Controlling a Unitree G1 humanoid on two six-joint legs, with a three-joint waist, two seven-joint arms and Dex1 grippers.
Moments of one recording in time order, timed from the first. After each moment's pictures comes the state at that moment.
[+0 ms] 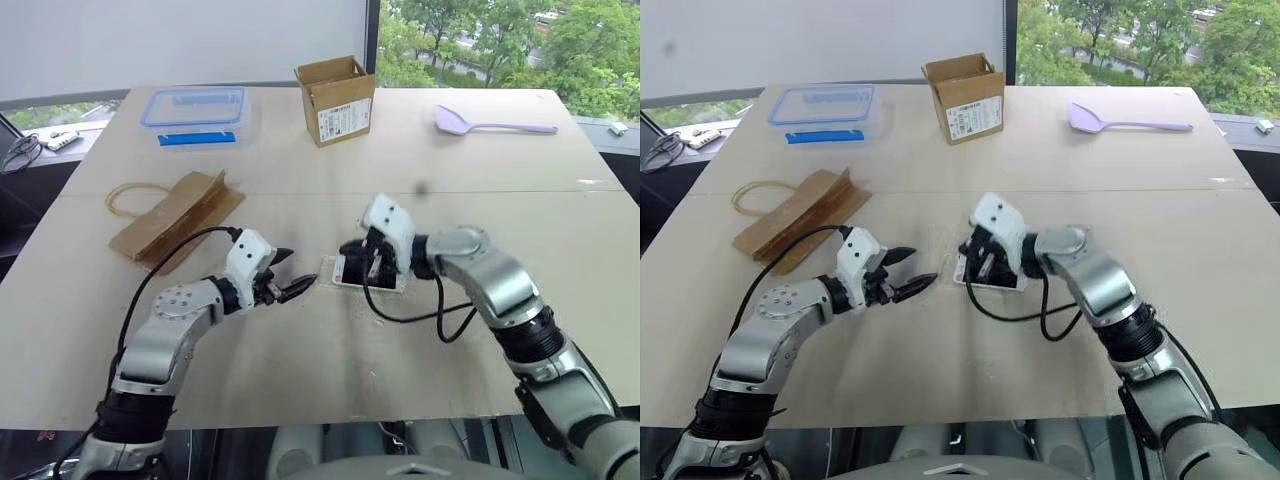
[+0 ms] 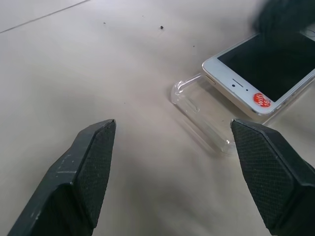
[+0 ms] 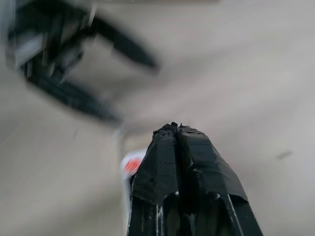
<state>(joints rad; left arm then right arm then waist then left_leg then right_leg) -0.14 0.60 0.02 -0.21 -0.32 0.47 -0.76 -0.67 -0.30 0.33 -0.20 0.17 0.85 0.77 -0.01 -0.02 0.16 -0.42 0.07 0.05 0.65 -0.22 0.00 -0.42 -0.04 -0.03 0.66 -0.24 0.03</state>
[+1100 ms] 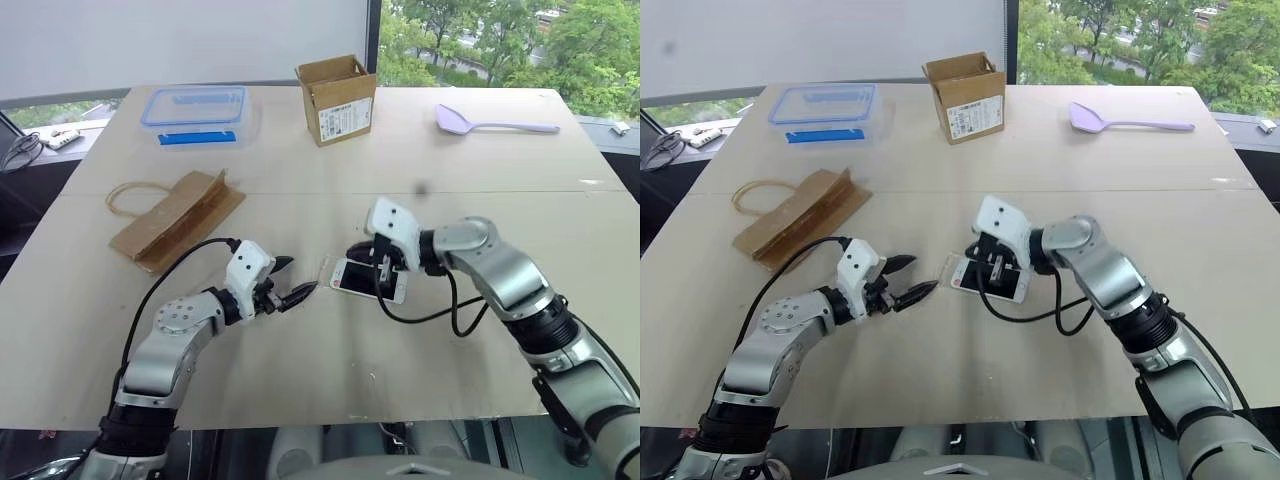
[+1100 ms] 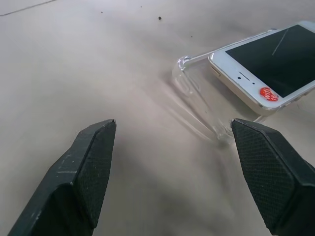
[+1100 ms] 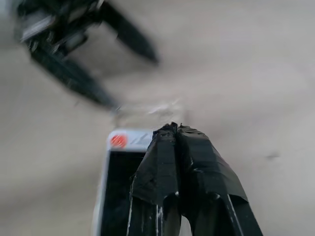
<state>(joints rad) -0.08 0.57 0.02 -0.20 -0.32 0.39 -0.76 -0.66 -0.40 0.44 -0.16 0.14 0.74 0.91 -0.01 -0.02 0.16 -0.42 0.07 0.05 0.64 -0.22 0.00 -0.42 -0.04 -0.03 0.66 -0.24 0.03</state>
